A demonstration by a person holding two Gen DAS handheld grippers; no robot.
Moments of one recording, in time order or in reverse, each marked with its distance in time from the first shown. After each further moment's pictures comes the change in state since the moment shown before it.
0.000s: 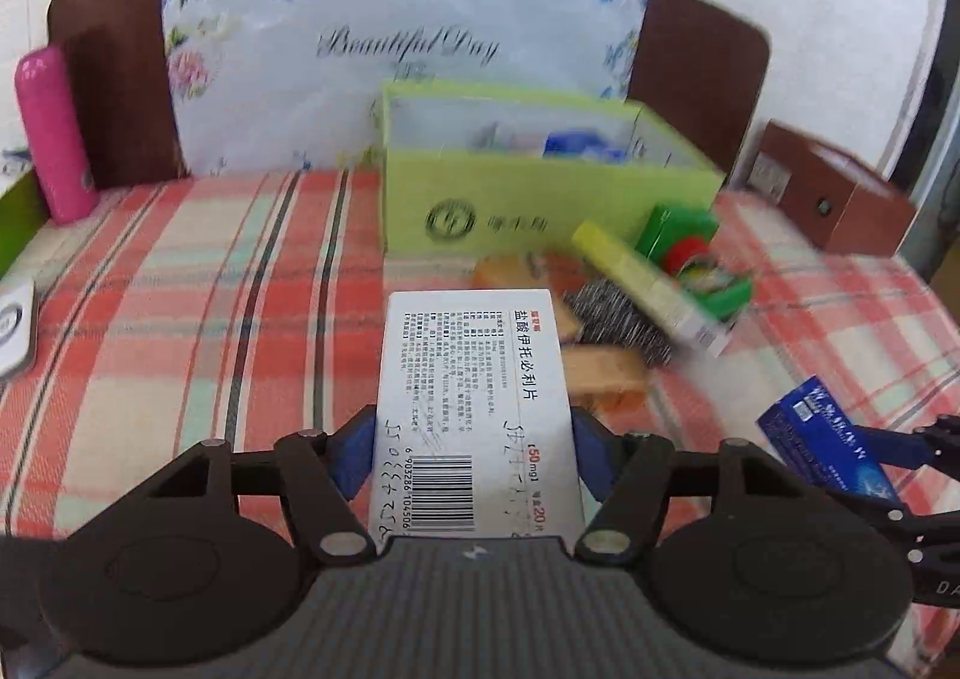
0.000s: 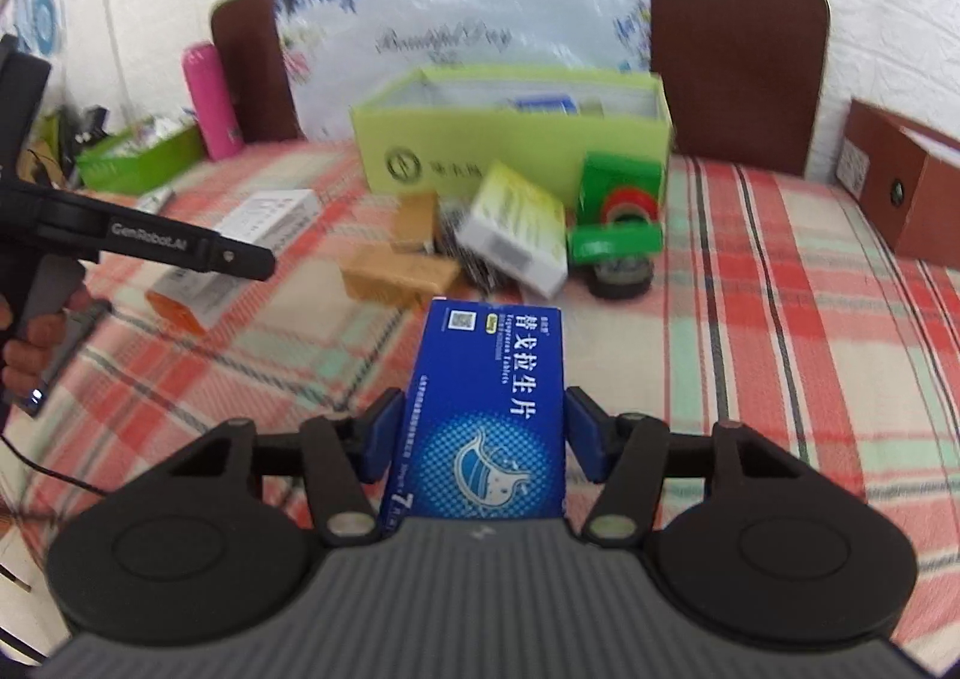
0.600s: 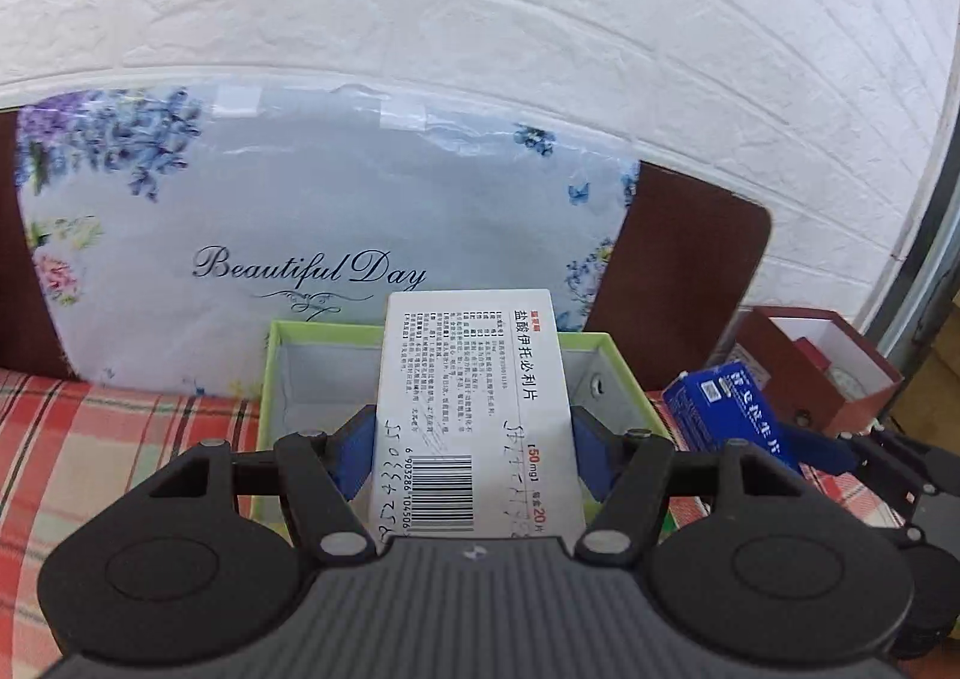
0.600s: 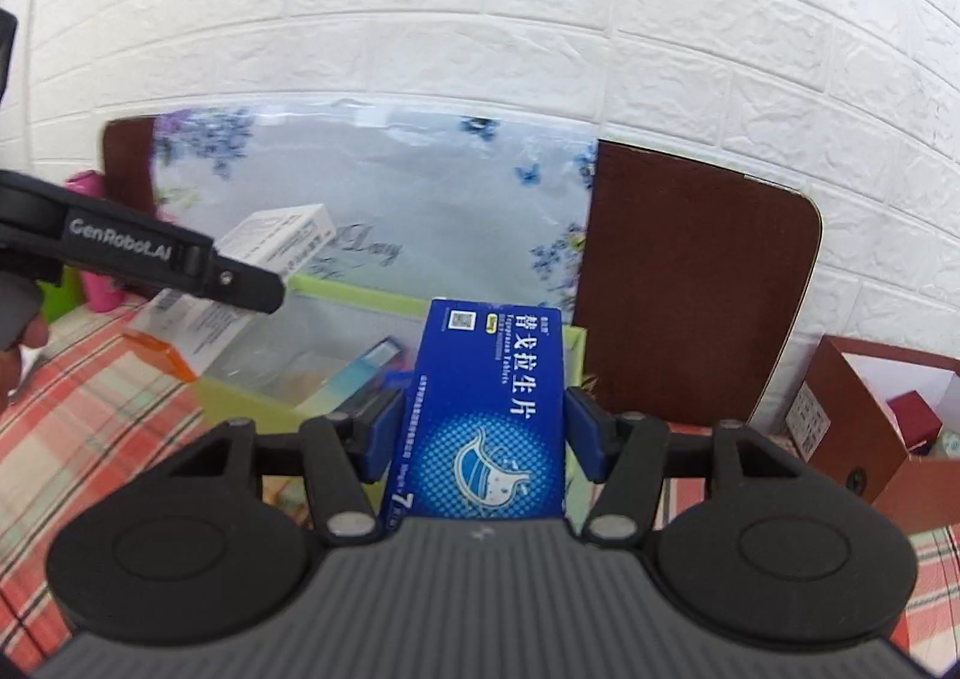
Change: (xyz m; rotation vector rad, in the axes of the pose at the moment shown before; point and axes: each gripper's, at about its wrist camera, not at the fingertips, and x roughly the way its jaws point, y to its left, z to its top) left arm 0.081 -0.028 0.170 -0.050 -0.116 -0.085; right arm 0.086 -0.059 0.175 -0.065 -0.192 -0.175
